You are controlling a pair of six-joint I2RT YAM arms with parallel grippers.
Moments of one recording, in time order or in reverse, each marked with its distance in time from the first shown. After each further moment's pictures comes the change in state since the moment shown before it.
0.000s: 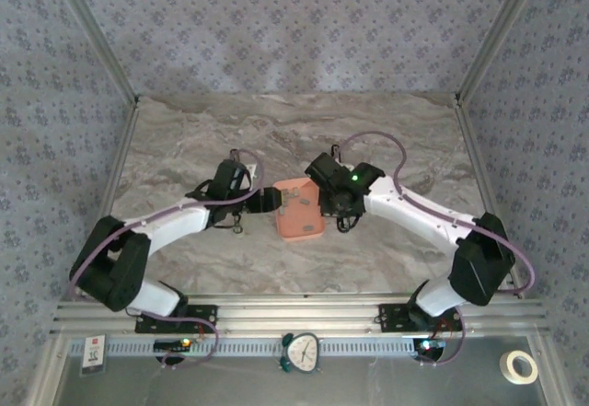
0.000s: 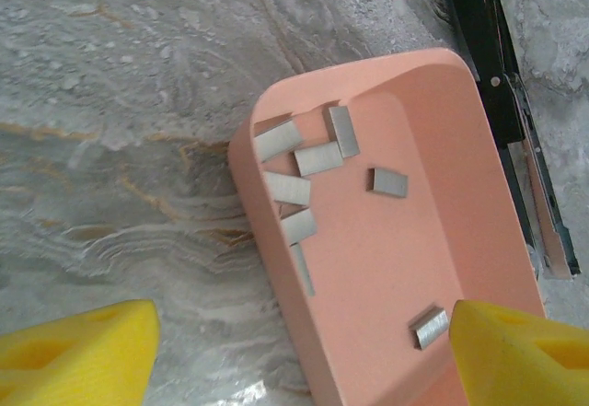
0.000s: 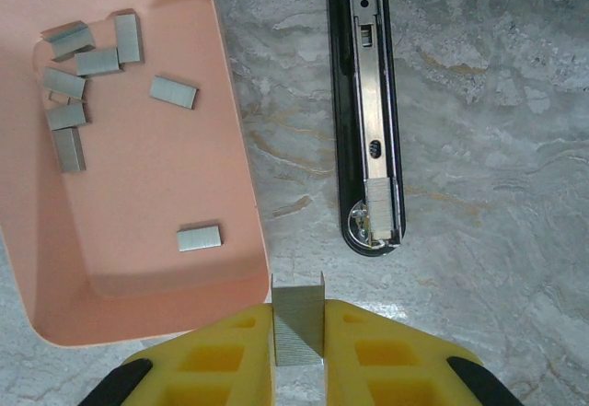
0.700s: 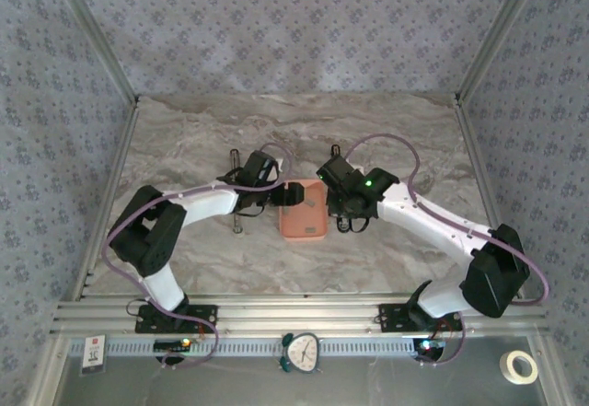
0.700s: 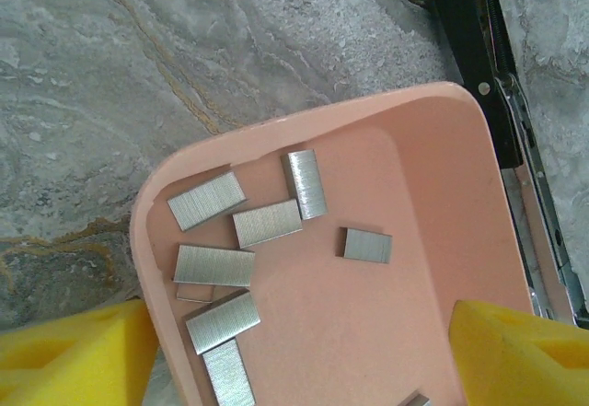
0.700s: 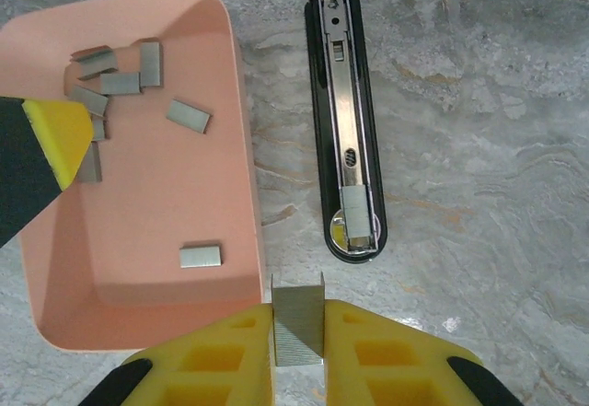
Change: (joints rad) left arm -0.092 0.251 0.215 -0.009 -0.012 -0.007; right arm -0.027 -0.090 -0.080 0.057 0.000 -0.004
